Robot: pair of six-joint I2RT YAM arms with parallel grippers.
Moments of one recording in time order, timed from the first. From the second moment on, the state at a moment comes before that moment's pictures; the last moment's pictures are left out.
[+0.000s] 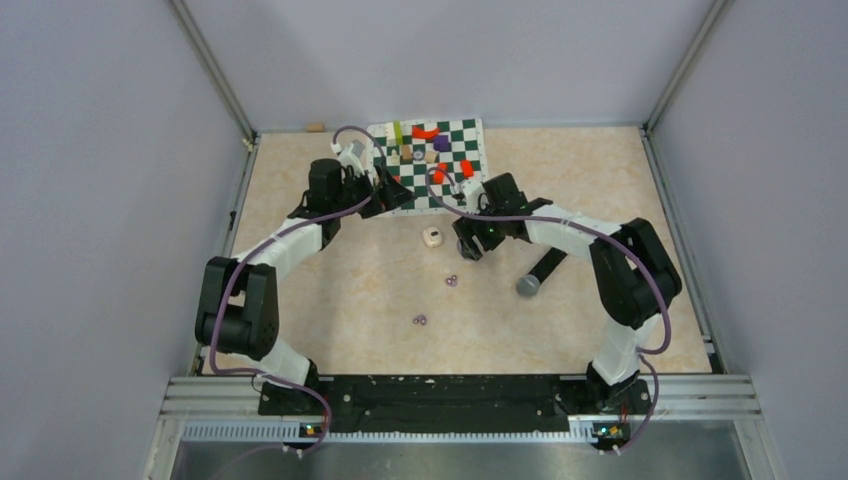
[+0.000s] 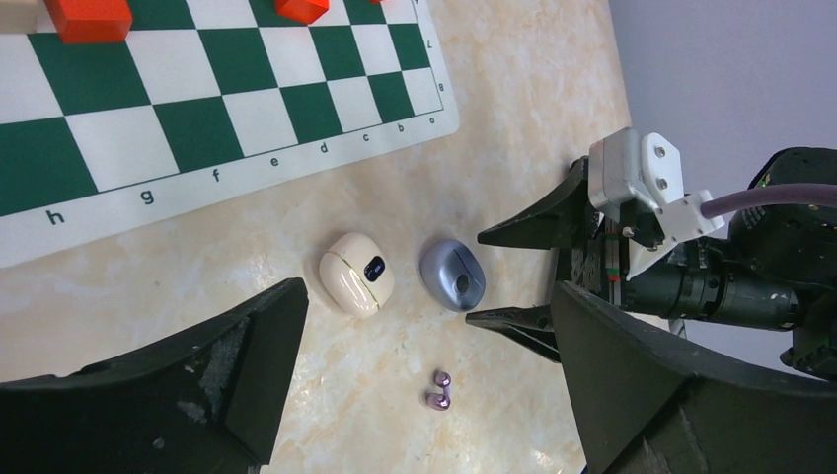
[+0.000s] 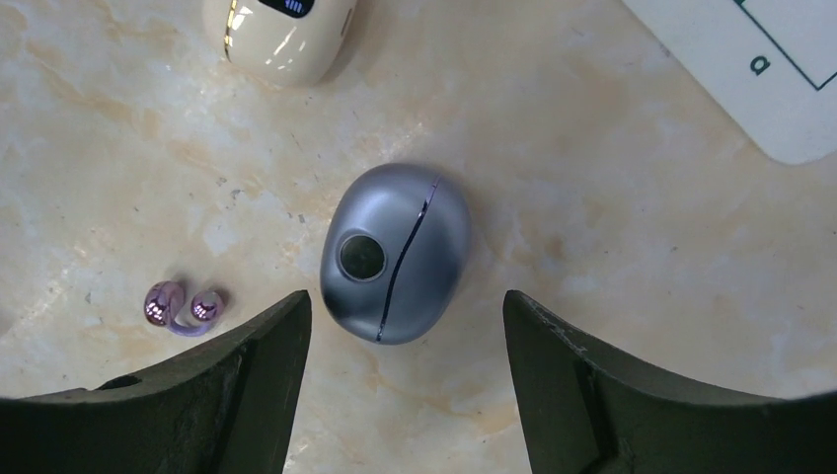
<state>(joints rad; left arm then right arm) -0.21 1.58 0.97 0.17 0.56 -0.62 0.54 1.81 1.15 -0.28 -0.26 -0.18</state>
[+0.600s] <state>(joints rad) -0.20 1.57 0.97 0.15 0.53 -0.60 0.60 1.83 1.14 -0.29 -0.15 -0.20</state>
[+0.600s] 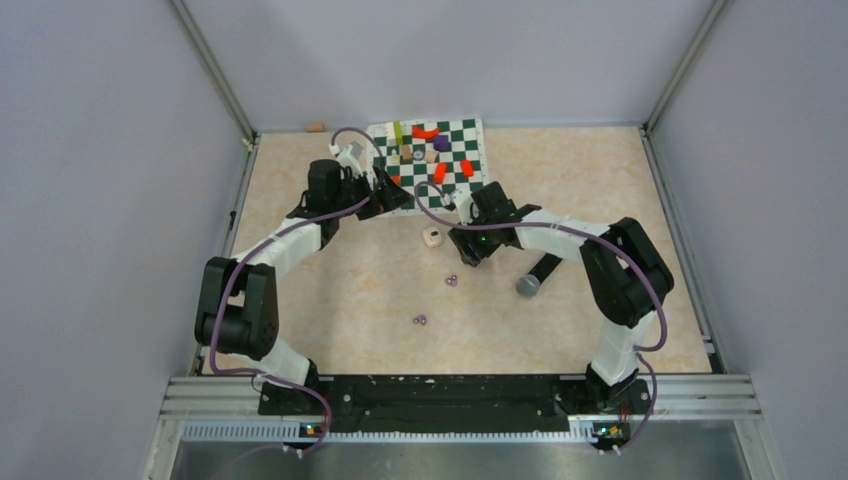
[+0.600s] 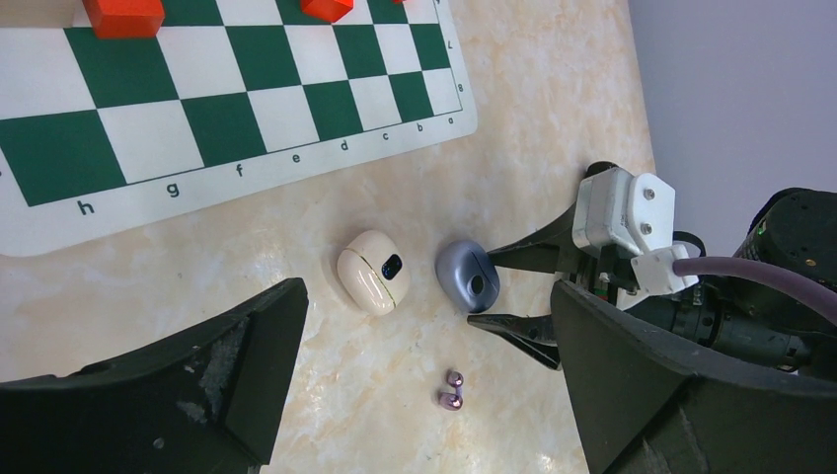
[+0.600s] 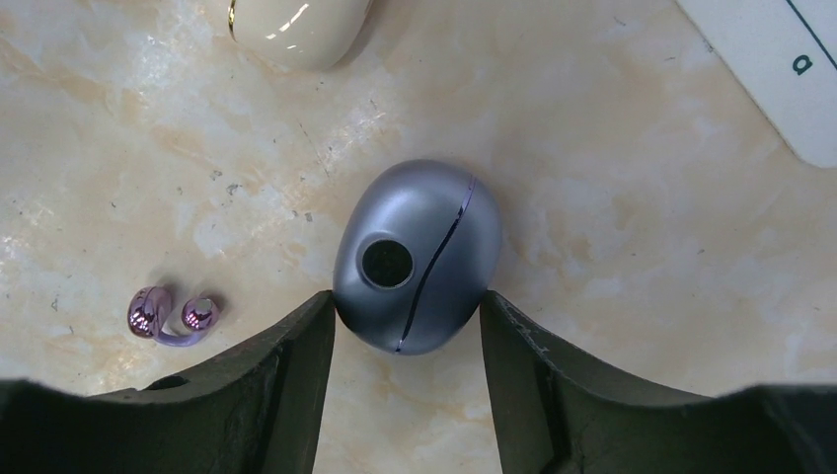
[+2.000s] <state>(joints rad) -0.39 1.63 0.99 0.37 0.93 -0.69 0.59 1.28 0.91 -0.04 -0.29 -0.53</state>
